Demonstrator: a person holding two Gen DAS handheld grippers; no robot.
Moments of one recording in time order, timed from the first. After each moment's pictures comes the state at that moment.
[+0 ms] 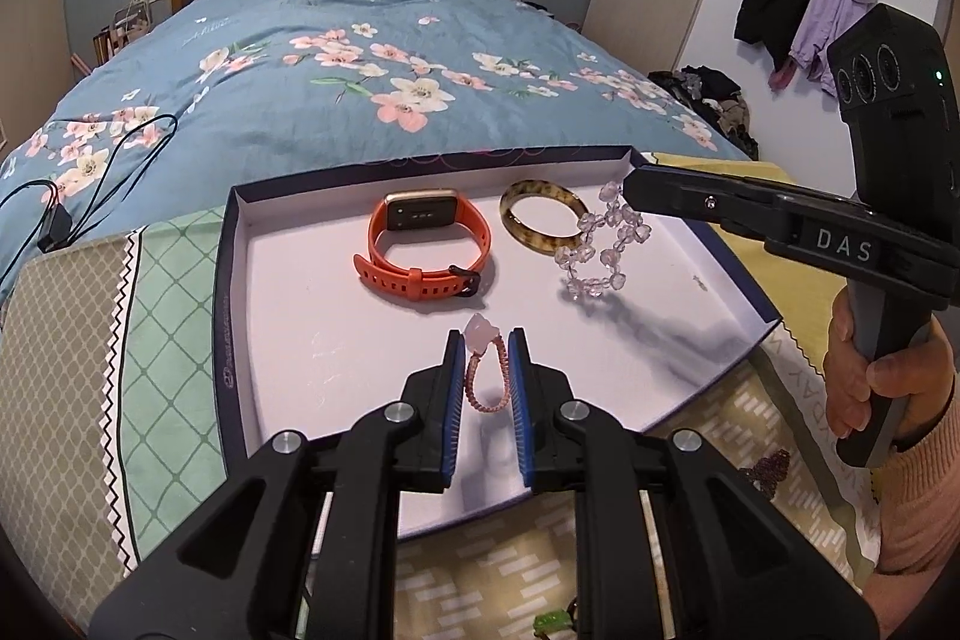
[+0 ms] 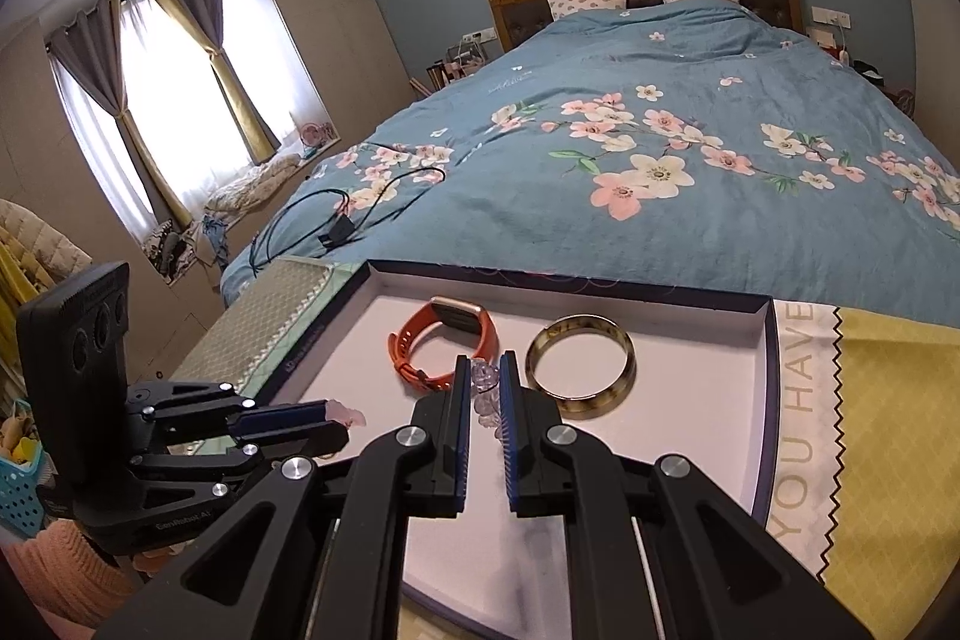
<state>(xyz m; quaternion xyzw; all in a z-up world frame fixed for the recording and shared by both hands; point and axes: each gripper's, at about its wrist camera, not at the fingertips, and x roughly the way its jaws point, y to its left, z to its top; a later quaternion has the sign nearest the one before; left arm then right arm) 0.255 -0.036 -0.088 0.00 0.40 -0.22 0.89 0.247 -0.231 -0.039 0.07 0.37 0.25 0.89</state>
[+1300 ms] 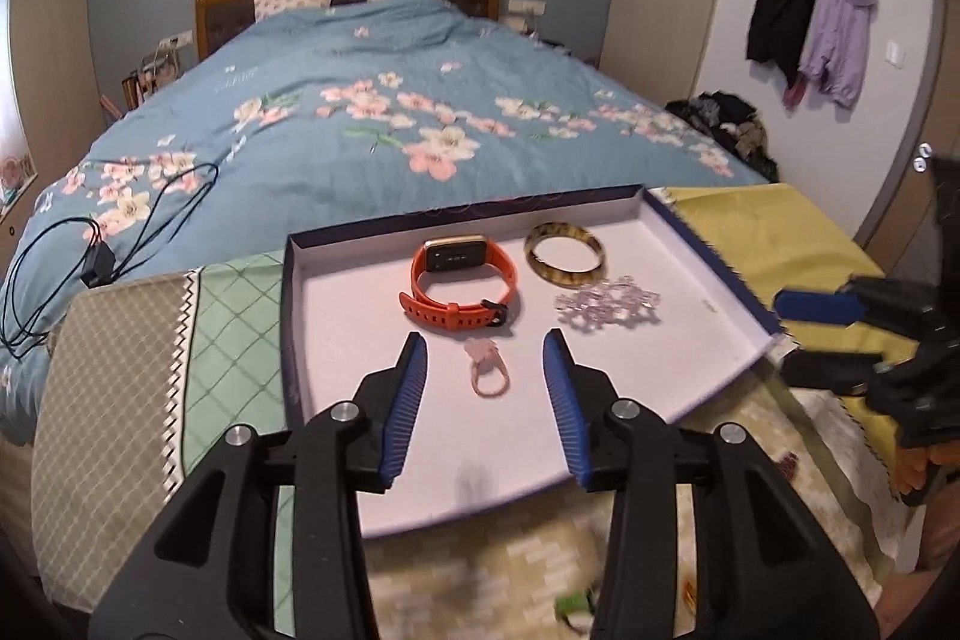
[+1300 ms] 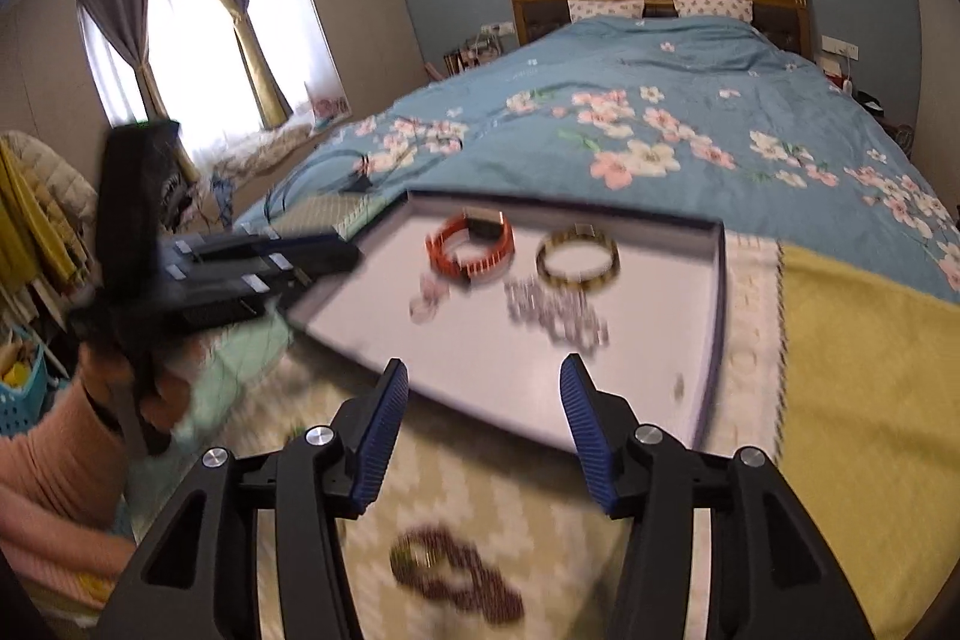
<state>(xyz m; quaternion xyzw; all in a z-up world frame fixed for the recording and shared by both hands) 0.231 -0.024 -0.062 0.02 0.34 -0.19 0.92 0.153 -0.256 -0.038 0.02 0.37 0.26 0.89</state>
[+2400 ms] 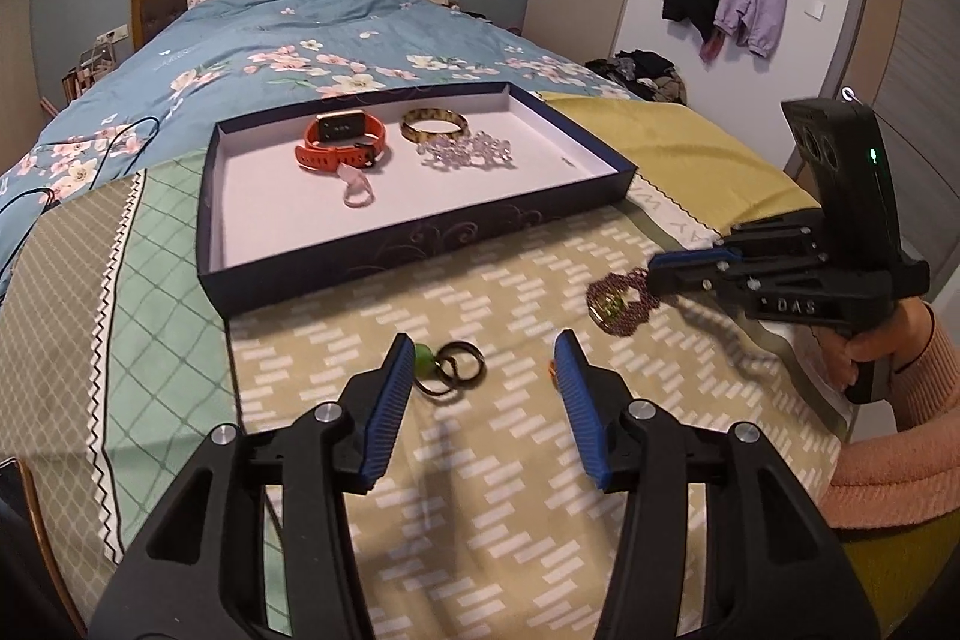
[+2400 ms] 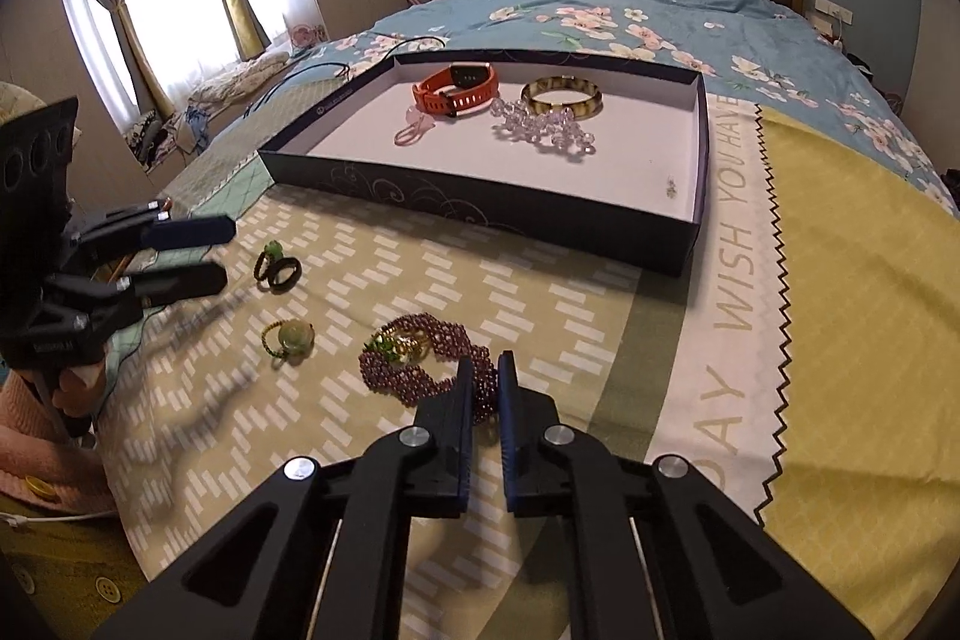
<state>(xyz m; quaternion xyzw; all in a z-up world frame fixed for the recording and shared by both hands) 0.111 -0.030 -0.098 0.04 0.37 -0.28 0.89 0.103 -0.263 -0.089 -0.02 0.43 0.24 0.87</state>
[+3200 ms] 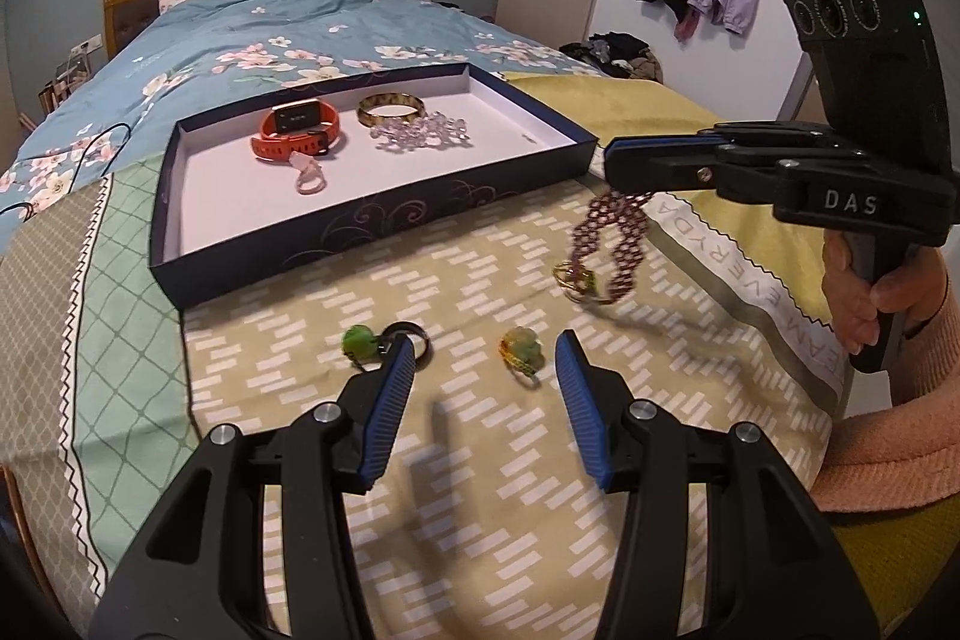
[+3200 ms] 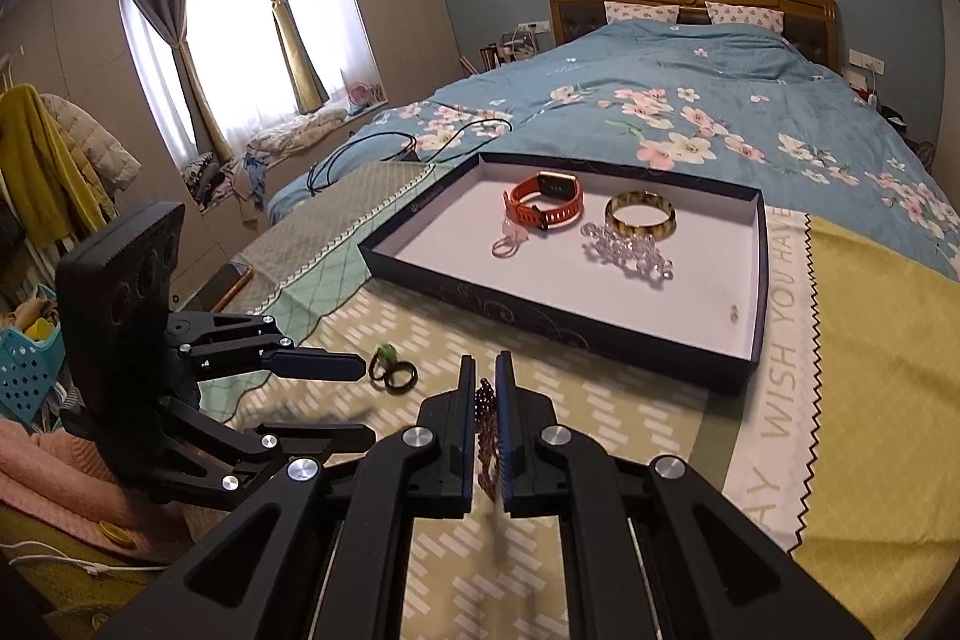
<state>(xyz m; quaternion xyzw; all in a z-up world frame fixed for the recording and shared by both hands) 0.106 -0.045 -0.107 0.05 0.37 -0.30 0.88 0.093 -0.238 -0.036 0.01 0.35 0.30 0.89</state>
